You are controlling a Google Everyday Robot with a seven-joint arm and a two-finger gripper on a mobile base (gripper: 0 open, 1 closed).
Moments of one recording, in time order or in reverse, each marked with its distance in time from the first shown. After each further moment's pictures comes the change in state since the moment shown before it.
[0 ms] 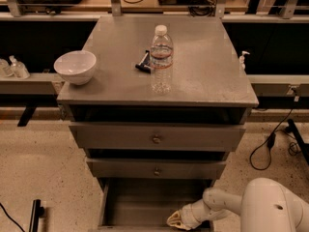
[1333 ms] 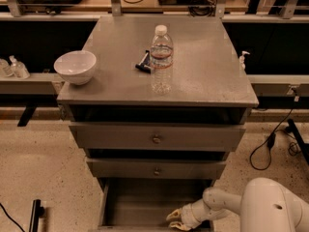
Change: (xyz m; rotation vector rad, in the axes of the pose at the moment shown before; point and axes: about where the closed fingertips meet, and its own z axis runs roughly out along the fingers) arm 0.001 -0.002 -0.001 0.000 0.000 0.000
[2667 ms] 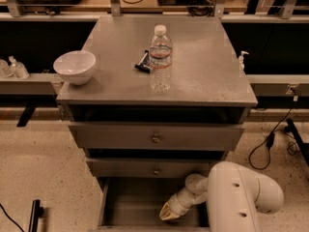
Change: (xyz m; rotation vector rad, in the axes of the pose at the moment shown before) arm -0.012 -0.064 0.033 -0.085 0.114 -0.055
